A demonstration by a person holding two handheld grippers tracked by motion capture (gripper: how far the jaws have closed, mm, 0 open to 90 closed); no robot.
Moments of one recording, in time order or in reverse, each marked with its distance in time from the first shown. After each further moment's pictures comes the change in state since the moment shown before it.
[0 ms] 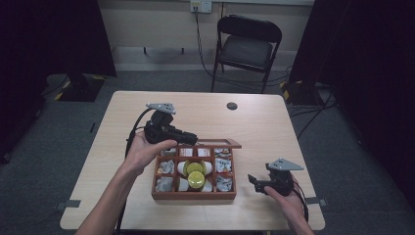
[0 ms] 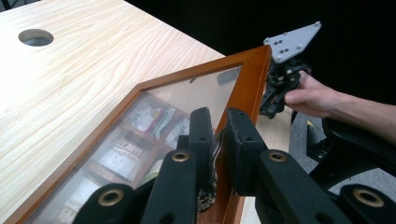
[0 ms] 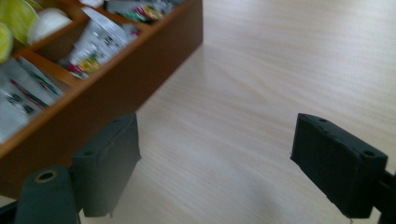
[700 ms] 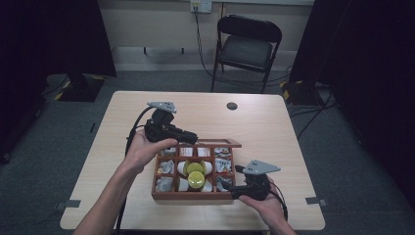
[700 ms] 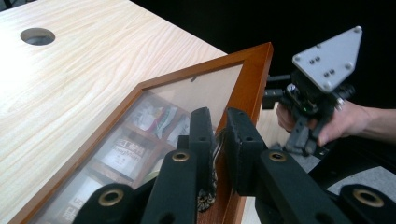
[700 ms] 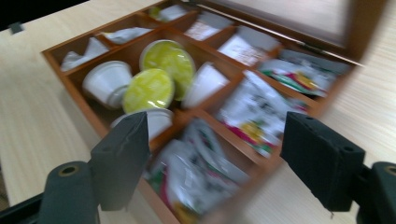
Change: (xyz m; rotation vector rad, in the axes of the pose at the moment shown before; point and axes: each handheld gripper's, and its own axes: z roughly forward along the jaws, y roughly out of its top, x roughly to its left) left arm 0.000 0.004 0.000 0.013 0.011 0.003; right arm 0.076 0.036 0.006 -0.048 0.243 -0.120
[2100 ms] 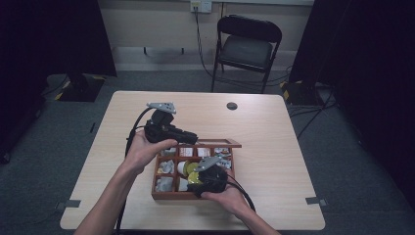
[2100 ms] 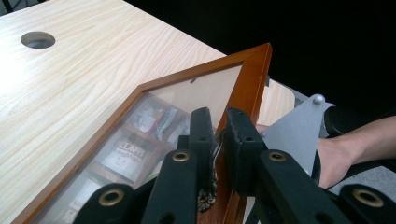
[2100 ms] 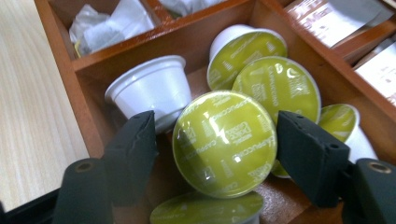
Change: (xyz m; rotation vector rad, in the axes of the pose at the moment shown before) left arm 0.000 -0.002 0.000 -0.009 -0.002 0.011; right arm 0.050 0.036 0.098 0.260 0.103 -0.202
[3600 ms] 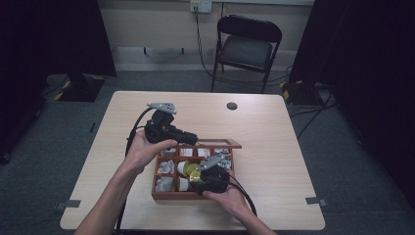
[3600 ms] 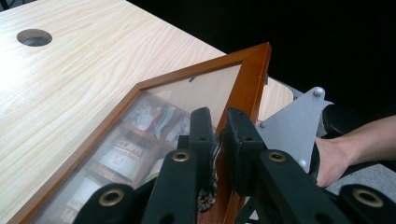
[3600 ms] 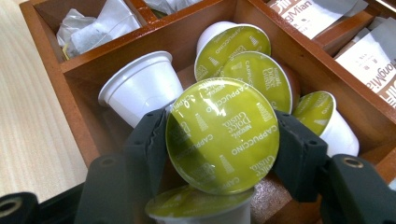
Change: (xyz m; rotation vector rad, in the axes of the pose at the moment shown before) left arm 0.000 0.000 0.000 0.006 -0.007 -0.002; right arm -0.001 -0.003 -0.005 -0.004 -0.035 0.044
